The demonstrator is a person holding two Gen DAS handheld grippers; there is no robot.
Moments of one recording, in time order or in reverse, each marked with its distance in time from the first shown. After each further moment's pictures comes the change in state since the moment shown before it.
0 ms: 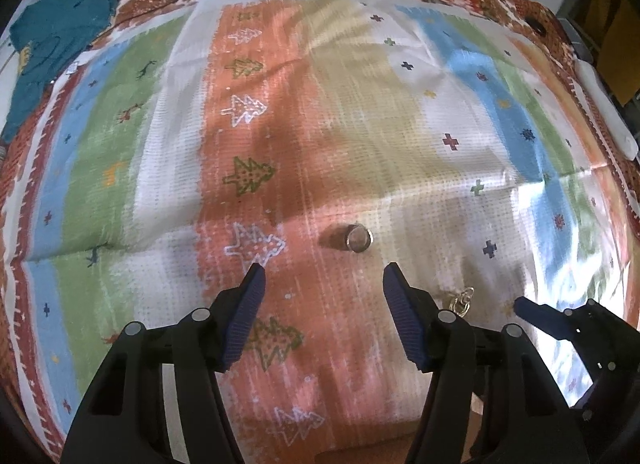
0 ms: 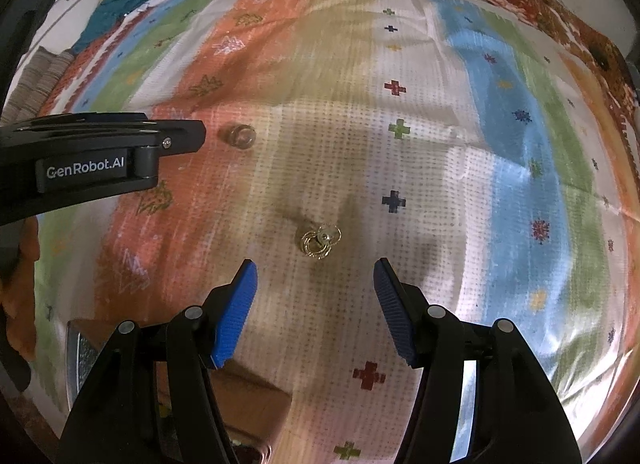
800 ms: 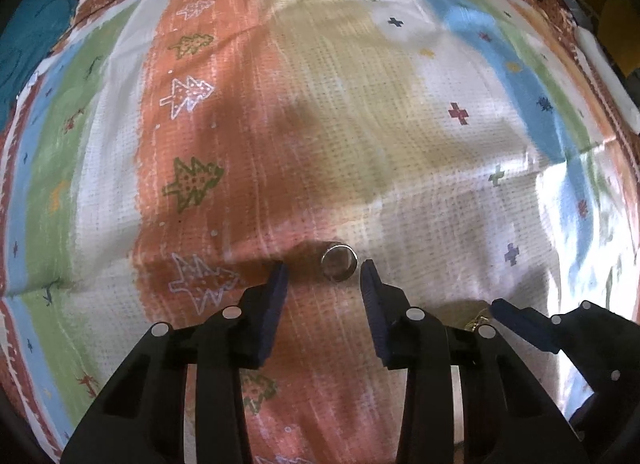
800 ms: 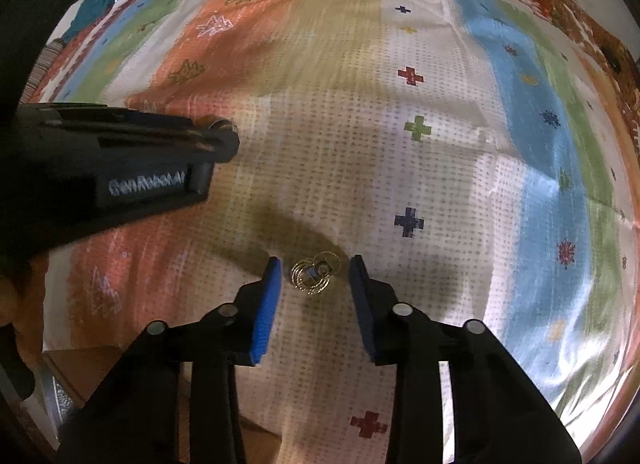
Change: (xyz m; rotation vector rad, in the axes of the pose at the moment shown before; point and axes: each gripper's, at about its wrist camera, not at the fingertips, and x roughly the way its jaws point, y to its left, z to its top) left arm 0.054 -0.019 0.017 0.070 0.094 0.001; right arm 0.036 0.000 0.017 -0.020 0.044 -0.020
